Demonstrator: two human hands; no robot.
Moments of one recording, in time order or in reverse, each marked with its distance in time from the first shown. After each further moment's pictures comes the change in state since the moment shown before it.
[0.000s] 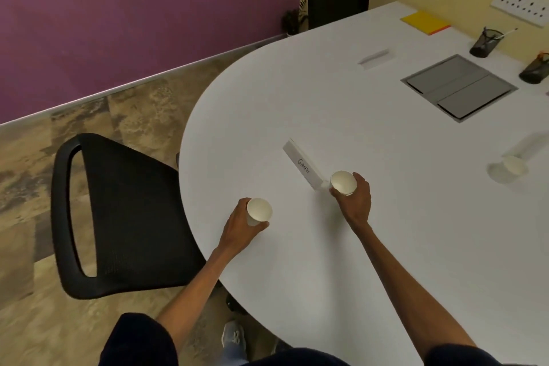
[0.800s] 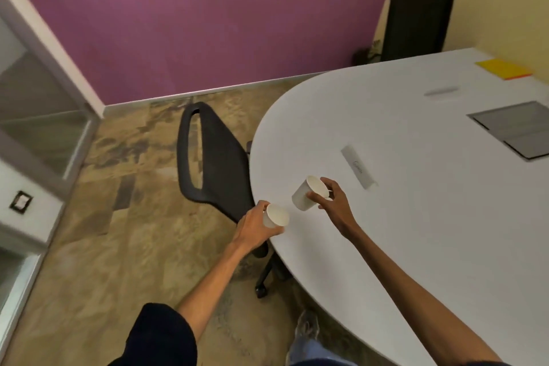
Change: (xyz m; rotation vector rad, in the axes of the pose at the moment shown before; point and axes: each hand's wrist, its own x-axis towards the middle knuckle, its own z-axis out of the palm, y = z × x) left_hand -0.163 -0.029 -0.068 0.142 0.158 -0.107; right_hand -0.178 -0.051 0.052 0.199 -0.643 -0.243
